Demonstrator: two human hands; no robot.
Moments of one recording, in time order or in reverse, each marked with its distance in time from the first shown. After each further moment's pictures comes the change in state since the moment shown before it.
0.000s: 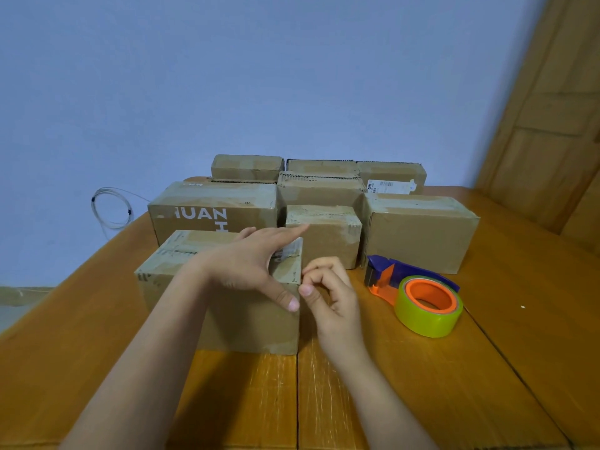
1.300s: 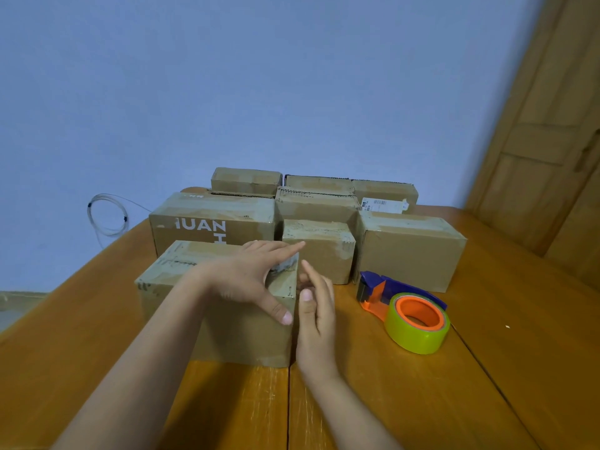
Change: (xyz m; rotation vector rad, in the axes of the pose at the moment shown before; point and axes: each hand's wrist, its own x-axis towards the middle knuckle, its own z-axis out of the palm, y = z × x) left_hand 0.004 0.000 -0.002 0.049 -0.023 -0.005; right_hand -0.009 0.012 0.024 -0.055 0.159 0.106
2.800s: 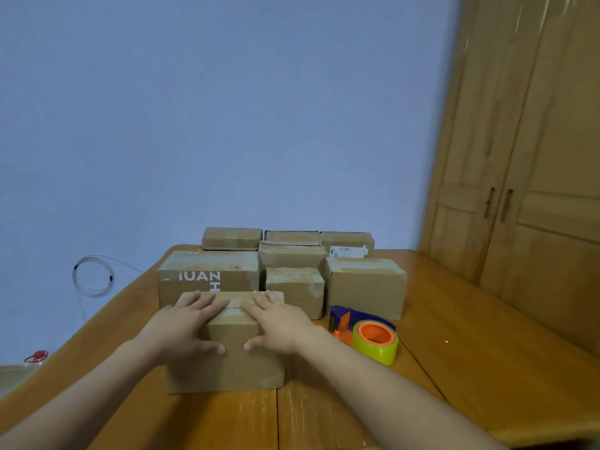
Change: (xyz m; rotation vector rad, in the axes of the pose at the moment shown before) left_hand -0.089 -0.023 0.007 0.432 0.163 -0.289; right_hand 0.053 -0.092 -0.003 -1.162 -0.955 -0.108
